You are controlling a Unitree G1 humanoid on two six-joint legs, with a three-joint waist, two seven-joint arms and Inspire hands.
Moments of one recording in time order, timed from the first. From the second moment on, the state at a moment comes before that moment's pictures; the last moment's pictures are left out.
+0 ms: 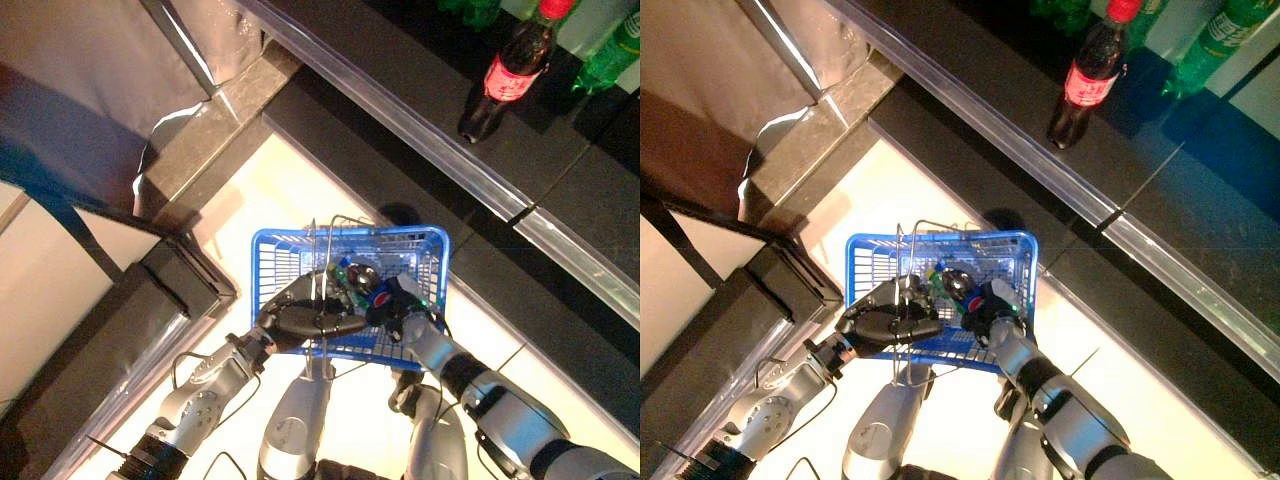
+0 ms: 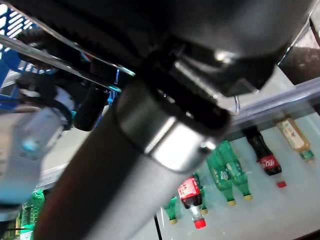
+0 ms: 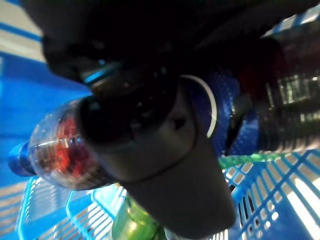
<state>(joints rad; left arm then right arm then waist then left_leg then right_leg) -0.08 0.52 -0.35 -0.05 -1.04 0.13 -0.39 -0.70 -0.25 0.67 0.93 0.03 0.30 -0.28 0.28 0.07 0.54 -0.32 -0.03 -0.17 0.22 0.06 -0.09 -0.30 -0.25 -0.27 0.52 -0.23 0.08</state>
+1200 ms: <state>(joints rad) -0.09 0.51 -0.35 -0.06 -1.00 0.15 -0.33 -0.57 -0.33 0.54 0.43 0.24 0.51 -0.41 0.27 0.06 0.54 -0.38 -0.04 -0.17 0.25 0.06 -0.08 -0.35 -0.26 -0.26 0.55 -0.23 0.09</state>
